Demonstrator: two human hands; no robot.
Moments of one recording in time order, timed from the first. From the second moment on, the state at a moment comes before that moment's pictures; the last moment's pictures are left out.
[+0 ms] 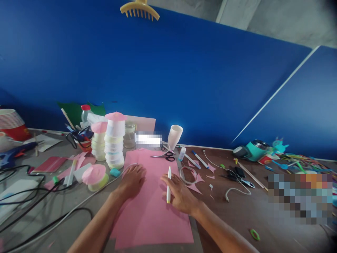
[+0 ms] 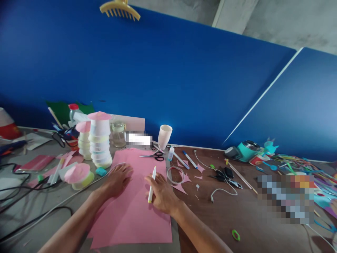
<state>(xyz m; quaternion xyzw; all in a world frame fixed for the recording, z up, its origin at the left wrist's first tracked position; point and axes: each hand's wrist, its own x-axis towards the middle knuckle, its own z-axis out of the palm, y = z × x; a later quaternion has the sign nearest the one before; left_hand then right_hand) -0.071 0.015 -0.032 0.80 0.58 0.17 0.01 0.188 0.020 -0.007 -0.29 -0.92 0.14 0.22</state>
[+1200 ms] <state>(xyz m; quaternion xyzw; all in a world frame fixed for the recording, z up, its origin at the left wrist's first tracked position) -0.055 0.010 -0.019 0.80 0.52 0.27 0.11 0.167 0.035 -0.041 -0.34 -0.91 0.10 0.24</state>
